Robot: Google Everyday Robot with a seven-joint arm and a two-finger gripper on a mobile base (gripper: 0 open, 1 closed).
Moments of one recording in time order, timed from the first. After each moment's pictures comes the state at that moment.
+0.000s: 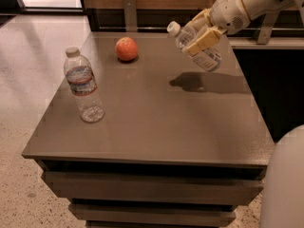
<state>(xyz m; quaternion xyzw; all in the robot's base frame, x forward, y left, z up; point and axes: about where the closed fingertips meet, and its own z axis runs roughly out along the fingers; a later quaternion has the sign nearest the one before) 0.661 -0.118 0.952 -0.66 0.61 0.21 0.38</state>
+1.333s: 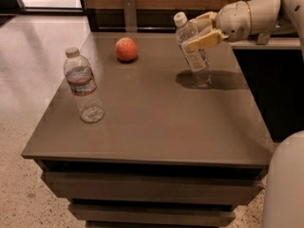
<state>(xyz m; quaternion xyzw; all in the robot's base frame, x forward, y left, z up) 0.673 -0.122 0.956 -0.60 0.55 0.32 0.48</state>
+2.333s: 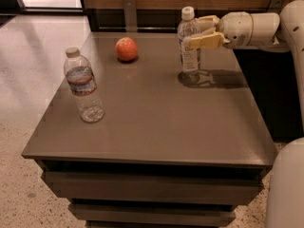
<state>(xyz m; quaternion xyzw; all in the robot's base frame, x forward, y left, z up) 0.674 -0.125 0.962 -0.53 0.50 0.41 0.55</state>
